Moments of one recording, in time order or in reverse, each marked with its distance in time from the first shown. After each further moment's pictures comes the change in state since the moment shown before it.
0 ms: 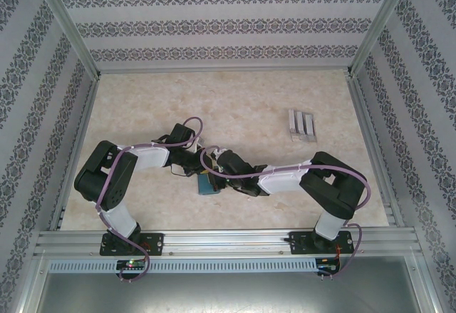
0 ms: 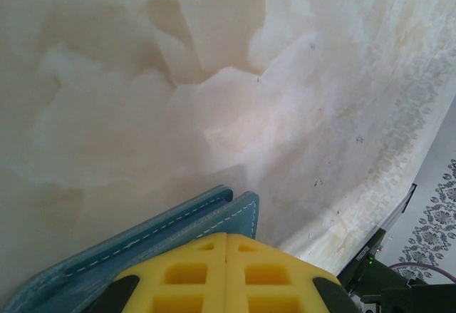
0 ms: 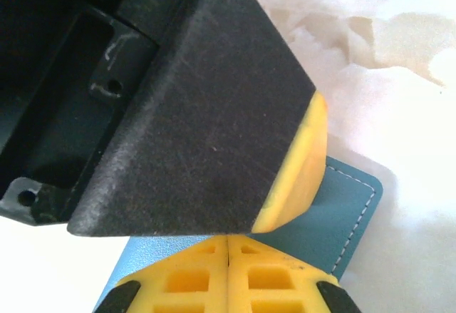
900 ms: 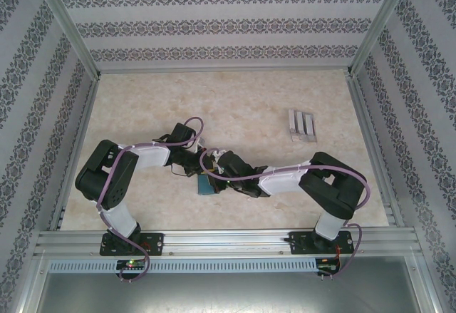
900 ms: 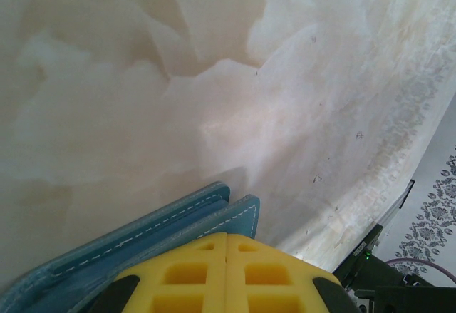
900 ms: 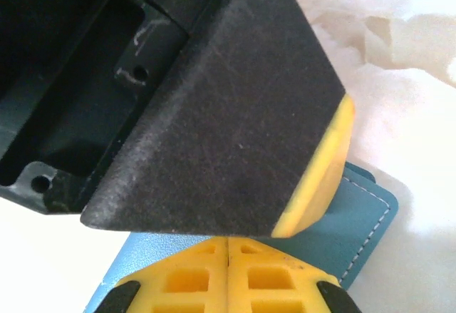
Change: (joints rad) left arm 0.000 0.010 0.014 -0.023 0.013 0.000; right arm 0.003 0.016 -0.020 0.035 -0.014 -0.041
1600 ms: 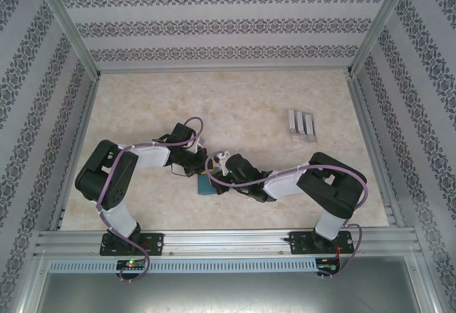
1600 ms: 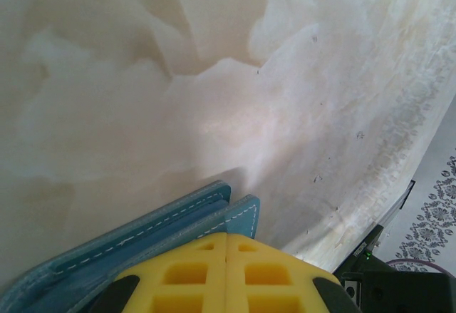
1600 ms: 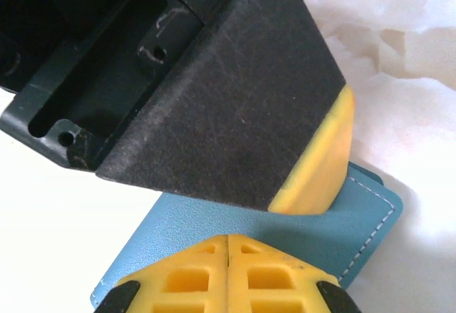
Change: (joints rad) left arm 0.001 -0.003 -0.001 -0.002 -0.002 0.000; right arm -0.022 -0.007 -0.110 0.228 -0.063 -0.033
